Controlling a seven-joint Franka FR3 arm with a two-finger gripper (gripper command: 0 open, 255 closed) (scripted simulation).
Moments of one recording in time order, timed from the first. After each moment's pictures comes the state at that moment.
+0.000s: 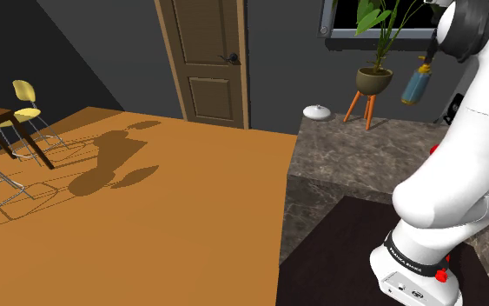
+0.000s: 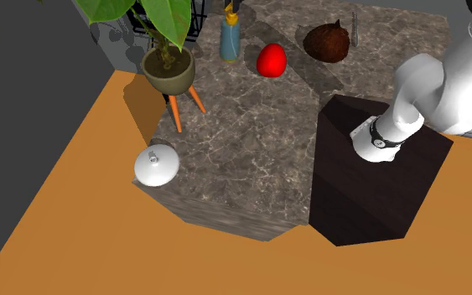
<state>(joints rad) -0.53 0.11 -0.67 -1.47 0.04 1.62 -1.38</state>
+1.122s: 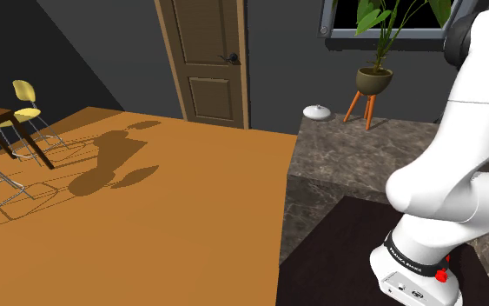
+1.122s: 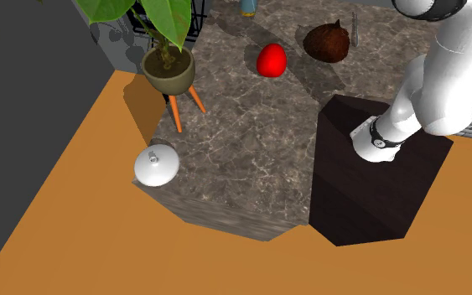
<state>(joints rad) -0.93 0.36 -0.80 -1.15 0.26 1.47 -1.84</state>
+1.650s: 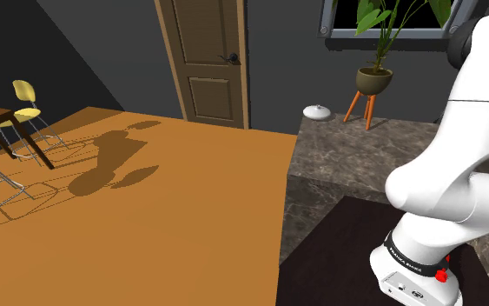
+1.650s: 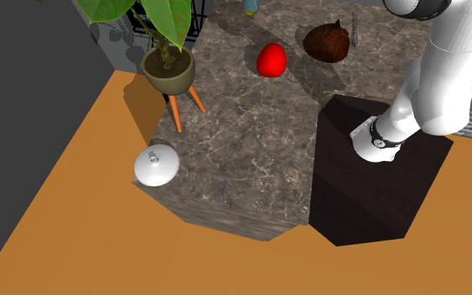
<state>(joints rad) -1.00 0.41 -0.81 -1.15 0.30 1.51 -1.92</state>
